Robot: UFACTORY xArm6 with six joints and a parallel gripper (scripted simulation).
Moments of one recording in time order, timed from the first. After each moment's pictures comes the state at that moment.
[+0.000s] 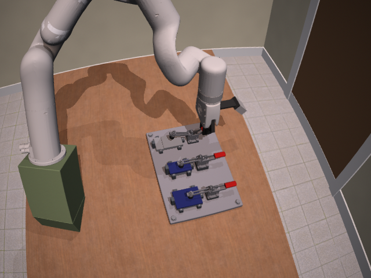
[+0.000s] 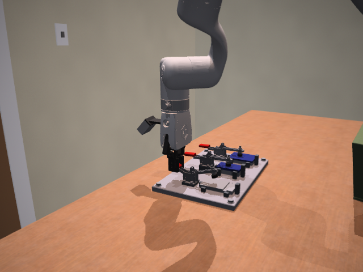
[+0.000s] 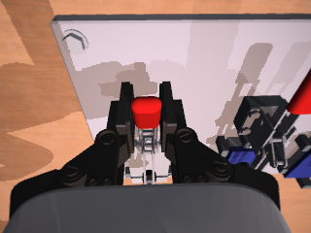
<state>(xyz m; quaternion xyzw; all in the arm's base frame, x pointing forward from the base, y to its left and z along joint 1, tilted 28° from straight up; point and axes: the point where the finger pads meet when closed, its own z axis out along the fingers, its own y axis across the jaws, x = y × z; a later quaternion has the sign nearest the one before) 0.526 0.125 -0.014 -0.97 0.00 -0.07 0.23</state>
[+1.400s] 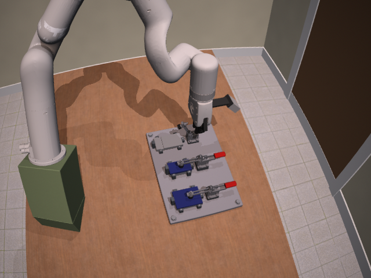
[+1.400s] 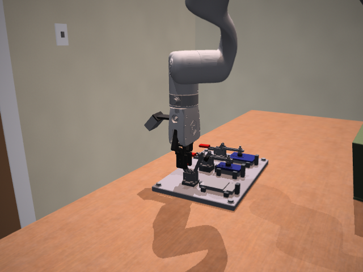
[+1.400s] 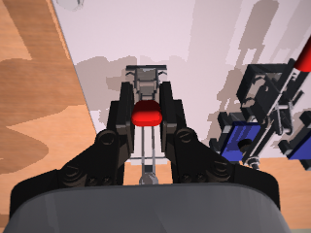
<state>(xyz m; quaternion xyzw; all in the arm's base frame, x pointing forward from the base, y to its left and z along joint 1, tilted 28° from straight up) 0.499 0.119 -0.004 -0.97 0.00 -0.07 0.23</state>
